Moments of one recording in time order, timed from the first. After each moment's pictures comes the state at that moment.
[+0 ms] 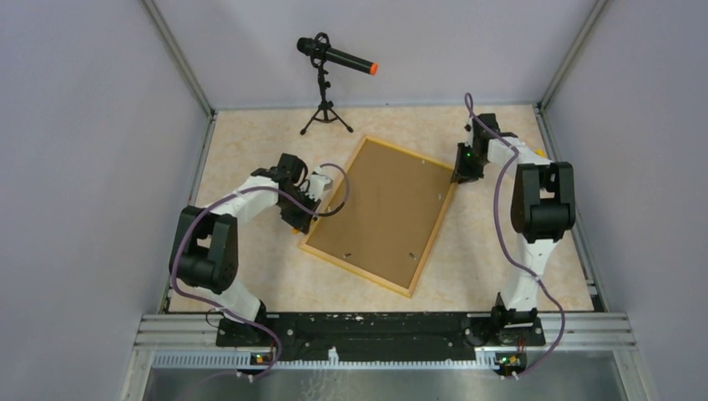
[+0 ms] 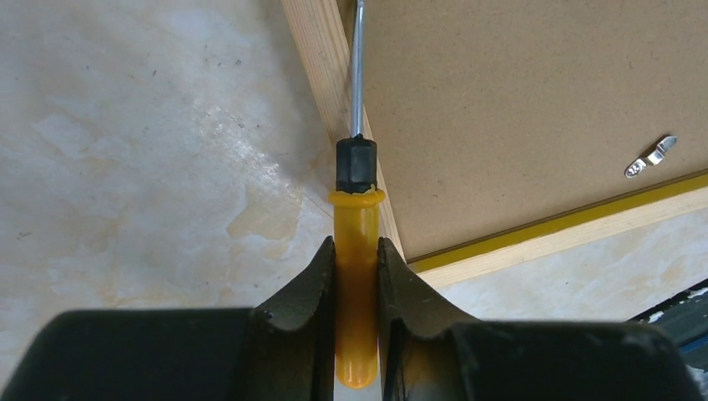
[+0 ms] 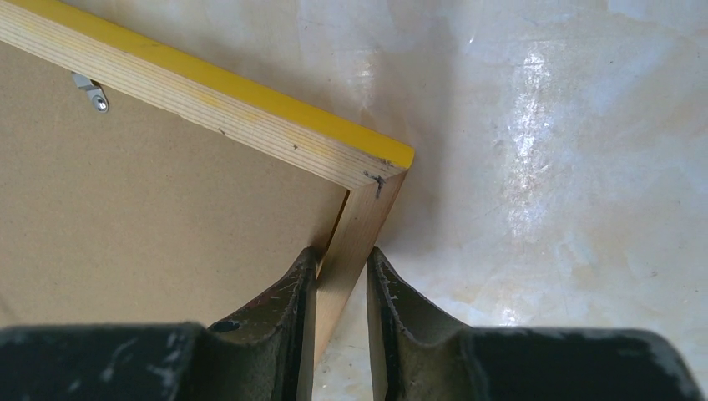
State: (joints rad) left arm -0.27 1.63 1.04 -0.72 0.26 0.36; right arm 0.06 2.02 1.45 -0.56 -0.15 0.22
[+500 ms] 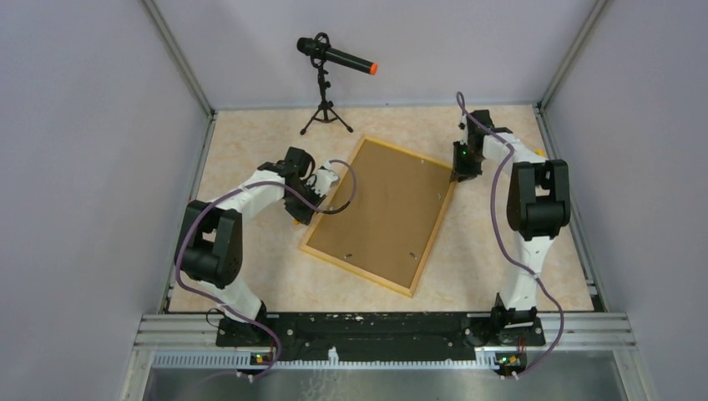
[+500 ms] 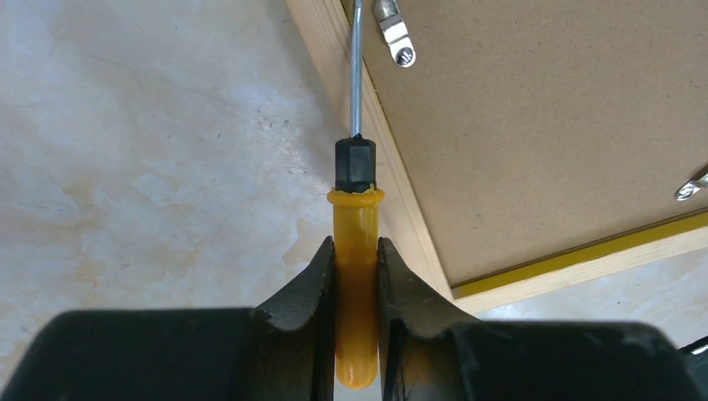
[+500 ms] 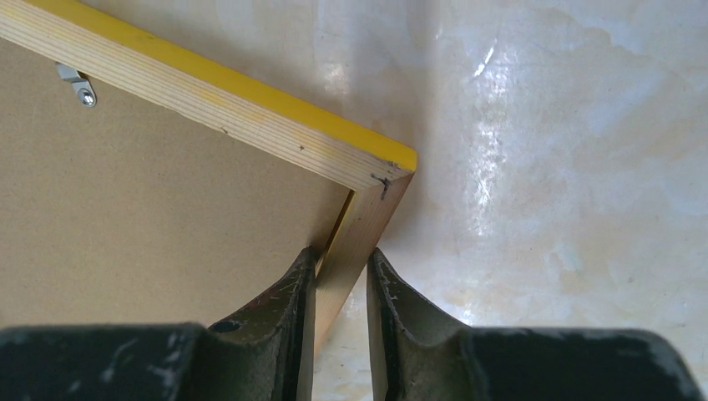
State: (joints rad) left arm -0.32 1.68 1.11 -0.71 0.18 0.43; right arm 0.09 2.05 1.51 -0.62 -0.09 0.16
